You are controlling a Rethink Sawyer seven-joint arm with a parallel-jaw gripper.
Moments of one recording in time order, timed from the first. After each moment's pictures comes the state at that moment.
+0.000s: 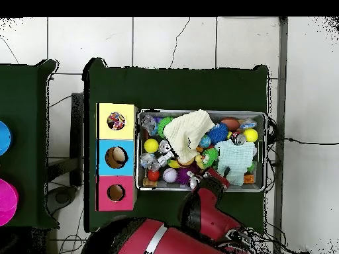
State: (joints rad) arm -0.21 -0.32 -0.39 2.02 0.07 -0.77 2.02
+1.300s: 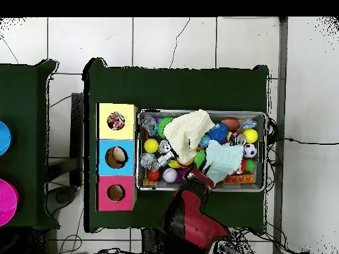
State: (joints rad) arm -0.13 -0.49 -0.33 2.14 0.12 -0.70 2.02
